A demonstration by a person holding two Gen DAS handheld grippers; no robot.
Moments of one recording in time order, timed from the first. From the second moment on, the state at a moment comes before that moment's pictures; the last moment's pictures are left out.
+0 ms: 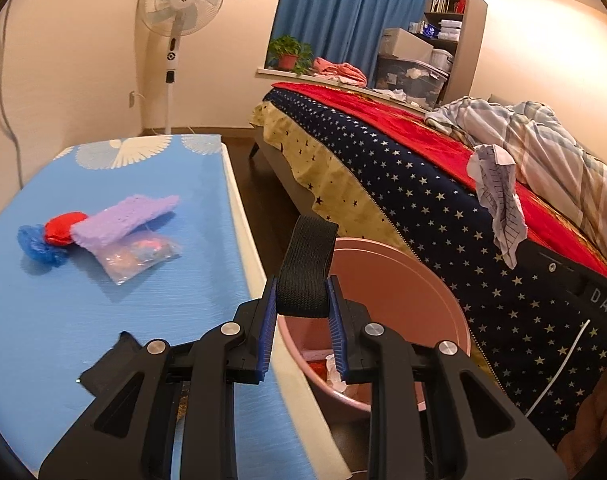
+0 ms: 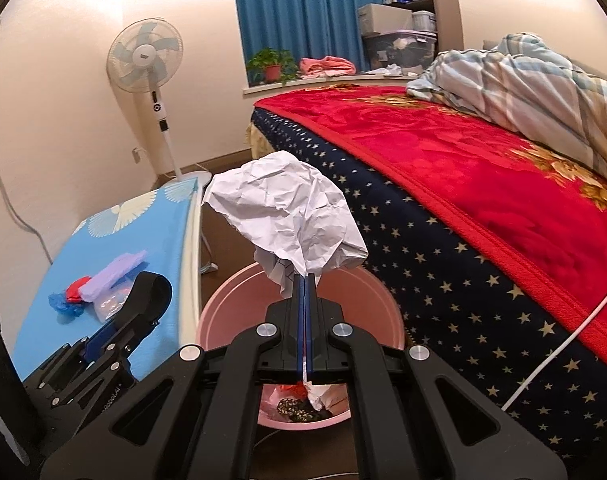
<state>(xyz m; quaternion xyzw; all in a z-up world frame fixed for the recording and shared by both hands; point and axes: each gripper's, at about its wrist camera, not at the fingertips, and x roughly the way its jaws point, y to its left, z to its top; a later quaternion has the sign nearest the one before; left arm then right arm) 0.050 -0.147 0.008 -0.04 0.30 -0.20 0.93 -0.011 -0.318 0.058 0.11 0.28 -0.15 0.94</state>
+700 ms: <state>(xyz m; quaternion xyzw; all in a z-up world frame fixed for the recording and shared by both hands) 0.060 -0.178 -0.002 -0.04 0.31 -0.22 0.92 -0.004 -0.332 0.045 0.13 0.29 -0.16 0.94</state>
